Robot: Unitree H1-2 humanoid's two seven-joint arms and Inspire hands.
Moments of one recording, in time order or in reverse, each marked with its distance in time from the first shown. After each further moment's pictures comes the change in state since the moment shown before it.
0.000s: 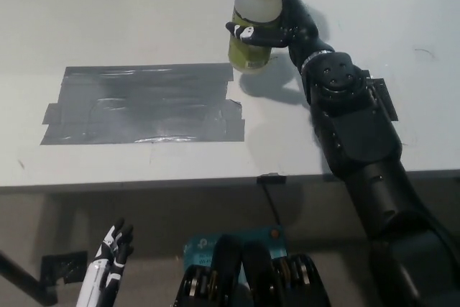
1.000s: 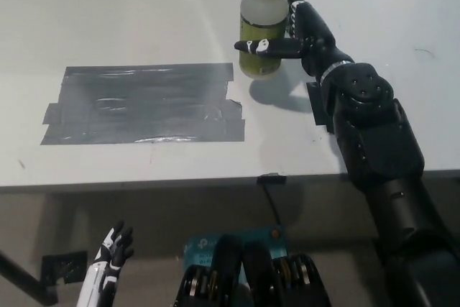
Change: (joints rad) left_arm 0.003 -0.001 0.001 0.020 -0.016 -0.020 0.000; right_arm 0.074 -0.039 -0.022 -0.120 0.090 0.014 0.144
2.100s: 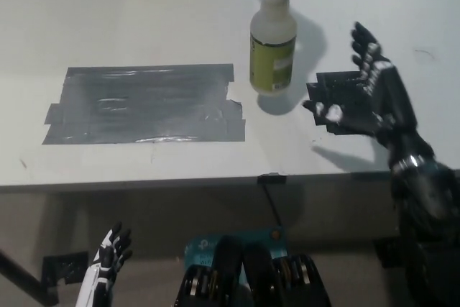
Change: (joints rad) left_arm 0.002 -0.001 0.007 0.017 -0.009 -0.016 0.000; right_arm 0.436 -0.063 0.008 -0.593 -0.056 -0.037 -0.031
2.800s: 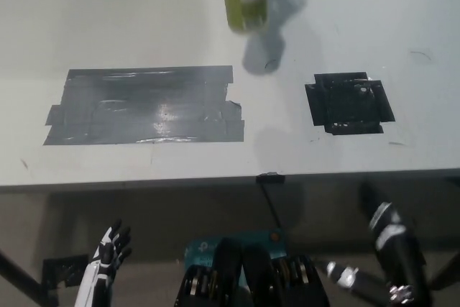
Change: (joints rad) left_arm -0.007 0.001 0.003 -0.003 0.002 0.016 0.001; right_arm 0.660 0.051 0.090 -0.359 -0.014 -0.308 0.004
